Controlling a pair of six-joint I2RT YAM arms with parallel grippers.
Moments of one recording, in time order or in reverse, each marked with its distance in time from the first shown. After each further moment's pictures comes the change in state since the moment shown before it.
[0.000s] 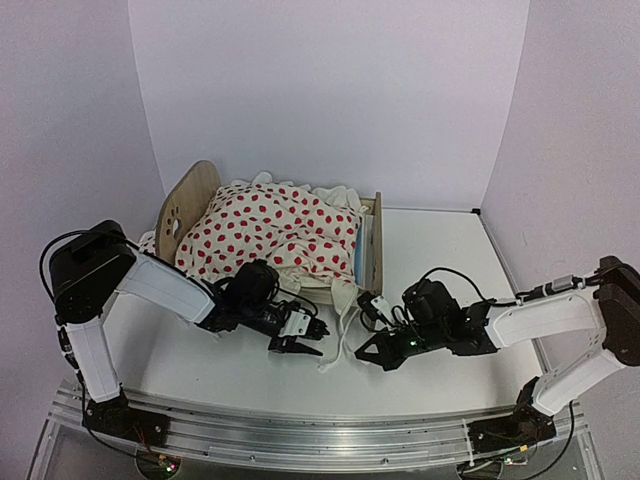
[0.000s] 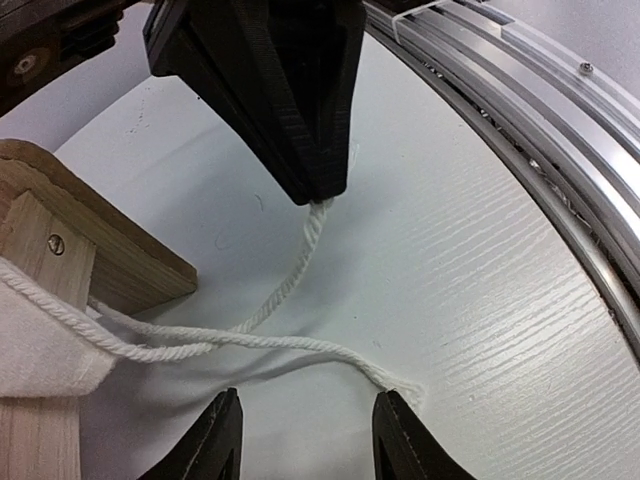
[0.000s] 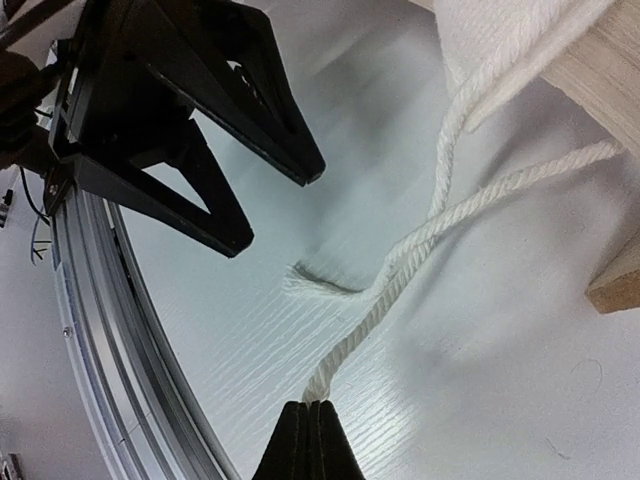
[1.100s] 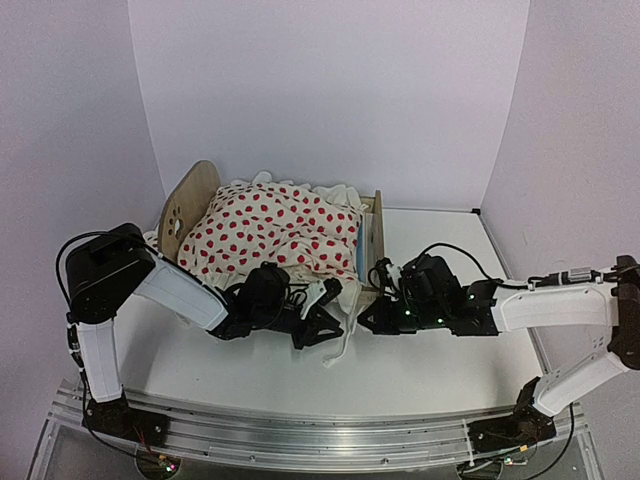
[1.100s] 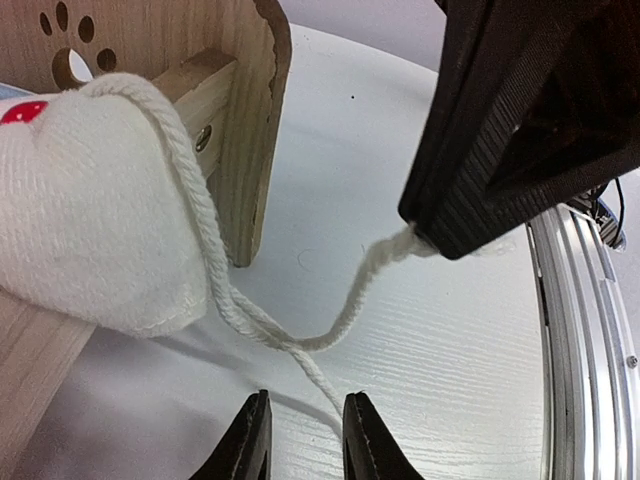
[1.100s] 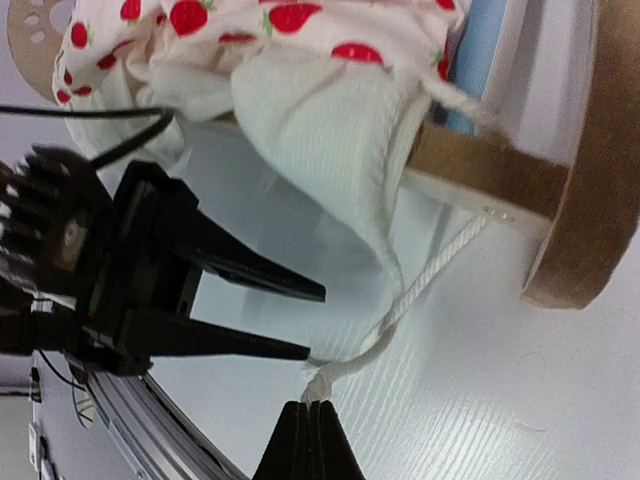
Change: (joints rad) left arm -0.059 0.093 0.036 0.222 -0.210 -0.833; right arm 0.000 -0.038 0.143 -0.140 0.232 0.374
